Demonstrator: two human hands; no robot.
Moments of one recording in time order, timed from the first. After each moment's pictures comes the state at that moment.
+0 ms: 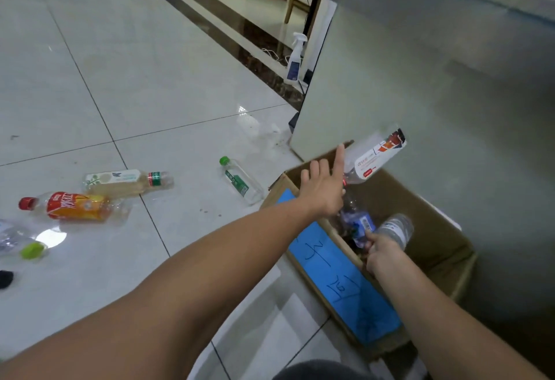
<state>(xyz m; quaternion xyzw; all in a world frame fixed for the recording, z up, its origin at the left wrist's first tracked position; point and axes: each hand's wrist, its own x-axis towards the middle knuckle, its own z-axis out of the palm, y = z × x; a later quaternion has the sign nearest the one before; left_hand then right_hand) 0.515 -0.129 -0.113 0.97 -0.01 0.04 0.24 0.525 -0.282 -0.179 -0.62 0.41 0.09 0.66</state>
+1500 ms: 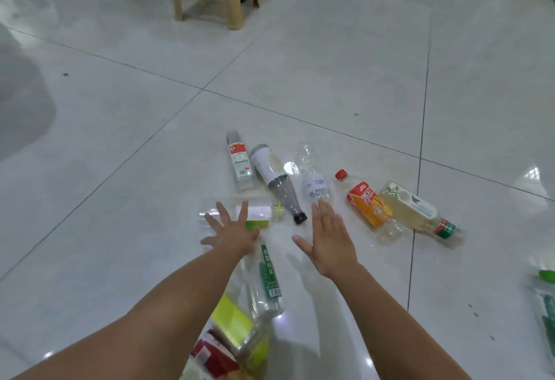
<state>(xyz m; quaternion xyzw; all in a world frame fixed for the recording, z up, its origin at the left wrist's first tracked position) 0.132 0.256 -0.295 0.62 0.72 -0.13 0.28 0.319 0.201 -0.288 -0.71 -0.69 0.14 -0.01</state>
